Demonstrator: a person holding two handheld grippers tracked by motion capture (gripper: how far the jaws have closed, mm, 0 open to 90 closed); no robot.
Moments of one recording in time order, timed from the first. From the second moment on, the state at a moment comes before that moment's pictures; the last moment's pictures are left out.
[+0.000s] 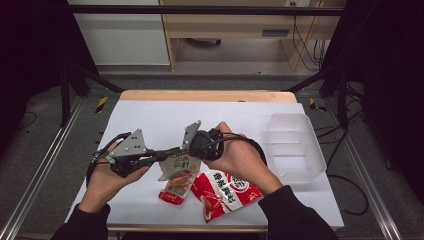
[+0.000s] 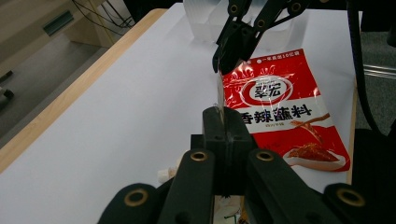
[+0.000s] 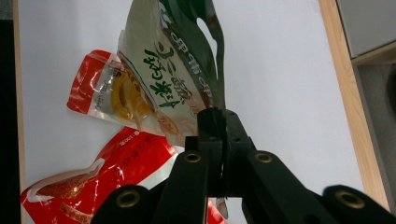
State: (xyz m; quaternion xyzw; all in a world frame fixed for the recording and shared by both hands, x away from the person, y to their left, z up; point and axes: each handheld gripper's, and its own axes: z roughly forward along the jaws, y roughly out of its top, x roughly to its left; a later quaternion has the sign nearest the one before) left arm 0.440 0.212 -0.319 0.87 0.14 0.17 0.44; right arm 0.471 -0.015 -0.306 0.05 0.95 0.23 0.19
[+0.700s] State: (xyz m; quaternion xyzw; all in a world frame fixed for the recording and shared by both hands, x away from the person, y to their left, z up) left arm 0.451 0.215 -0.337 0.84 0.20 0.20 0.47; right arm 0.478 -0.033 -0.287 0.09 0.96 0.19 0.19
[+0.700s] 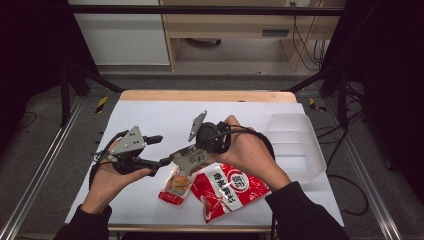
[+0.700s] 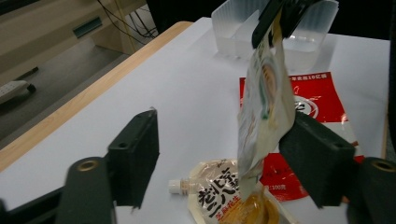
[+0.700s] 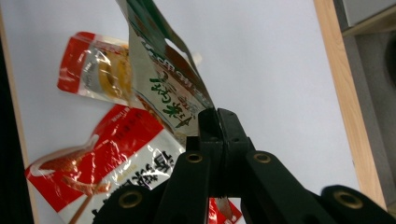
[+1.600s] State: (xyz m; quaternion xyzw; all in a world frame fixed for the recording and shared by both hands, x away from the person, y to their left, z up) left arm 0.462 0.279 -0.437 0.82 0.34 0.23 0.39; right arm 0.500 -0.134 -0.256 0.21 0.92 0.22 0.25
